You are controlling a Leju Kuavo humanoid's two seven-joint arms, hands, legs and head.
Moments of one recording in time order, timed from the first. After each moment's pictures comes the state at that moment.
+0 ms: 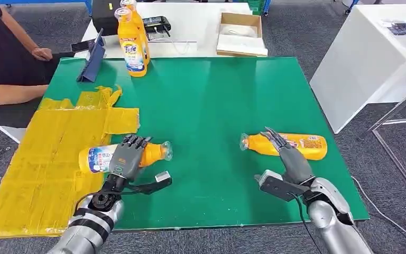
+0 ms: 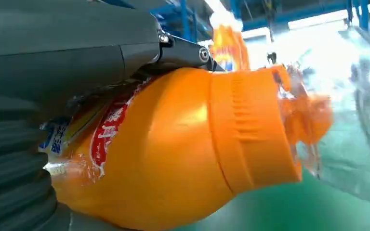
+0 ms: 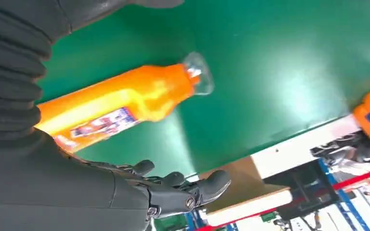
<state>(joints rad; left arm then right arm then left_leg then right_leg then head) -0.33 -0.01 -0.14 -0.84 -1.48 0.64 -0.13 -0.27 -0.25 0.39 -1.31 0.55 0.00 -0.29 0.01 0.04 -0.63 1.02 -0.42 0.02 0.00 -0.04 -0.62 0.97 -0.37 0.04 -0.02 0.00</state>
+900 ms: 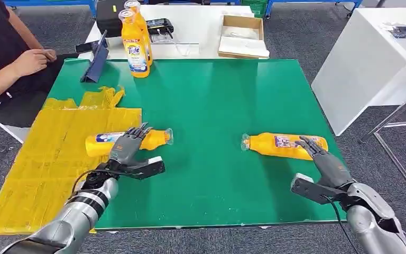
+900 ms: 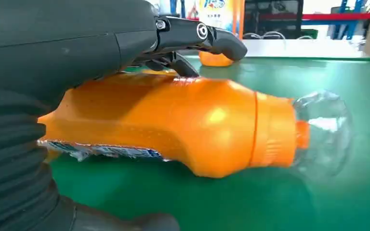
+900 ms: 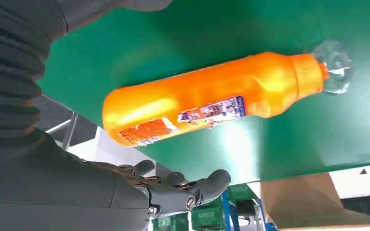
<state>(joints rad) -0.49 0.02 -0.13 -0.68 -1.12 0.31 -0.39 -0.25 -0.44 0.31 -1.30 0.59 0.08 -0.25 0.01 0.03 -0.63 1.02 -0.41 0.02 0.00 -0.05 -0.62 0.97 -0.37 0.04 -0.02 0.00</state>
